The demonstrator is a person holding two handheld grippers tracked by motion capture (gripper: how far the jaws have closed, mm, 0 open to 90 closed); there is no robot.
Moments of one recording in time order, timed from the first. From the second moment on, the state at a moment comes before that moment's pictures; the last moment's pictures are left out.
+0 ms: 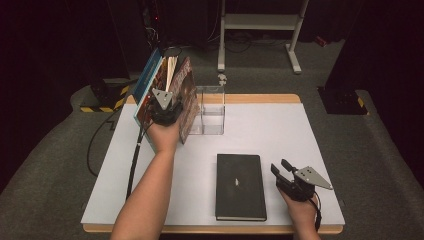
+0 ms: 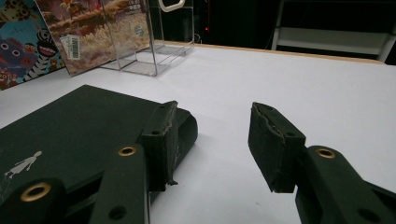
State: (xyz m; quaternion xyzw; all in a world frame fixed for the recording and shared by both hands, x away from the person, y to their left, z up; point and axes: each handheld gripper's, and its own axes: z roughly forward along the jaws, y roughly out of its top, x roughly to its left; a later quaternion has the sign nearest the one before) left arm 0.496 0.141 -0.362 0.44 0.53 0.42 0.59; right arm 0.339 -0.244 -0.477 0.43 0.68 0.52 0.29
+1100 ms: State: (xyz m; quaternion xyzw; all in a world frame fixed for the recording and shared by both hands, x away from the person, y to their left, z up) left arm 0.448 0.140 -0.355 0.45 0.53 0.40 0.60; right arm 0.339 -0.240 -0.477 0.43 0.68 0.51 0.29
